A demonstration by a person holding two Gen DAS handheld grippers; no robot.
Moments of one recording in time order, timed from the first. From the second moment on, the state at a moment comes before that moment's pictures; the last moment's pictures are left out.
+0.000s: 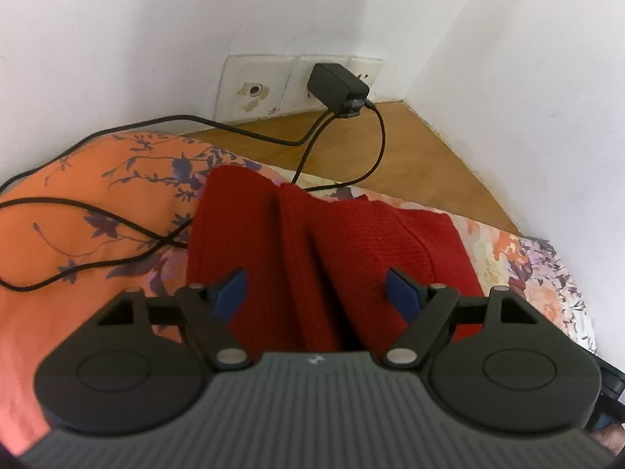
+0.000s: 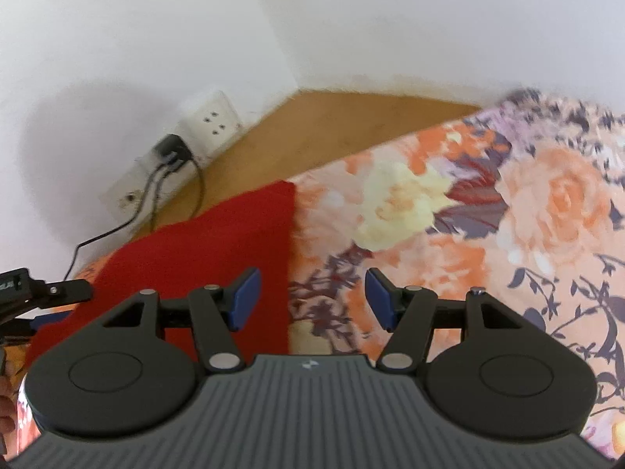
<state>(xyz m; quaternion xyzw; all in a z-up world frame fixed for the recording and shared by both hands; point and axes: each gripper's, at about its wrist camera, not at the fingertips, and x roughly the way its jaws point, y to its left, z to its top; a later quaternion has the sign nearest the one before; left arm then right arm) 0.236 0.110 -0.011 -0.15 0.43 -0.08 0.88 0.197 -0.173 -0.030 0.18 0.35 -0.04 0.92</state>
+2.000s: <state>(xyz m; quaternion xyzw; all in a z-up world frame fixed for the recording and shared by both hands) 0.204 0.199 -0.073 -0.35 0.44 -0.13 0.82 0.235 -0.128 -0.091 0.35 0.44 0.18 0.81</state>
